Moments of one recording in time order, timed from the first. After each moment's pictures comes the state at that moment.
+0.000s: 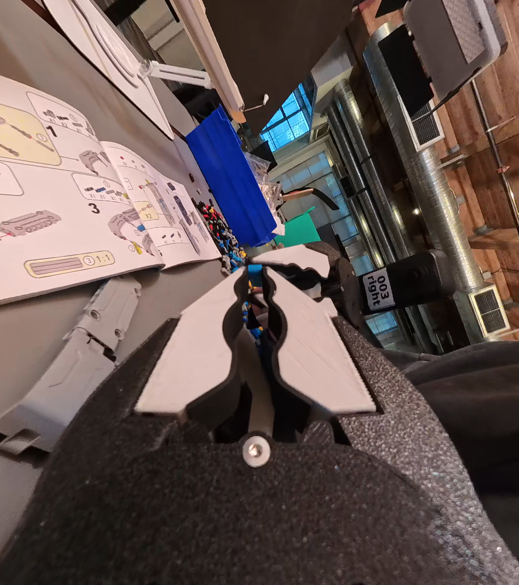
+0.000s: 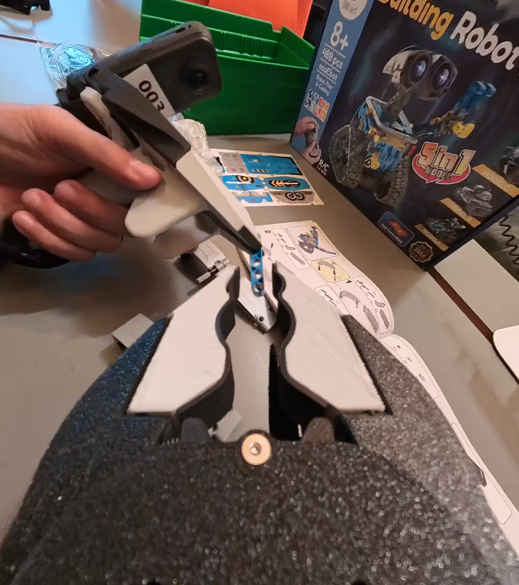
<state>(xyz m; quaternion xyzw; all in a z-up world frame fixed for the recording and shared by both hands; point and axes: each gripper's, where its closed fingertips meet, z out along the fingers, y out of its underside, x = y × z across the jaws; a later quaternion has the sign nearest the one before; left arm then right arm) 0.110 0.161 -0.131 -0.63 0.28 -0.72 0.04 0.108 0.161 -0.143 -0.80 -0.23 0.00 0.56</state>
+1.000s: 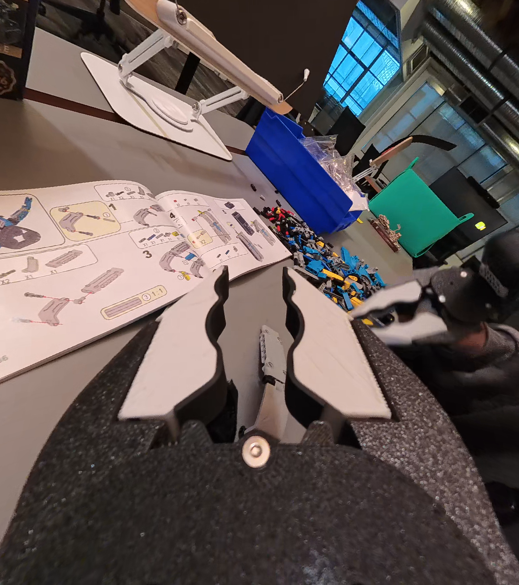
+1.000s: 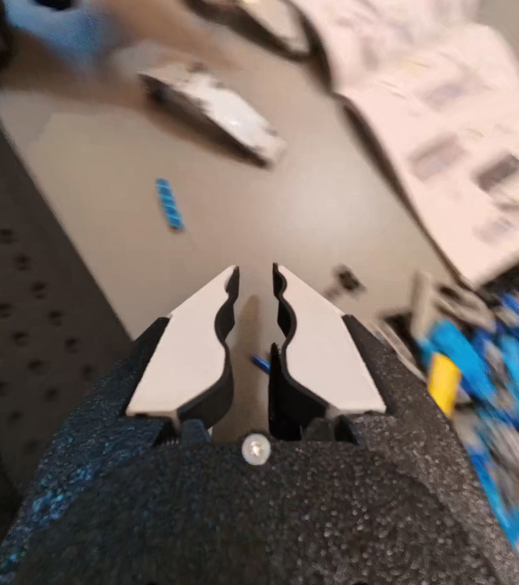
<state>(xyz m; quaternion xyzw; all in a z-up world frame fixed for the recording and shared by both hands) 0.116 0.167 -0.138 -0.65 0.41 -0.60 0.22 0.155 -0.012 -0.200 -0.94 -0.12 0.02 0.33</state>
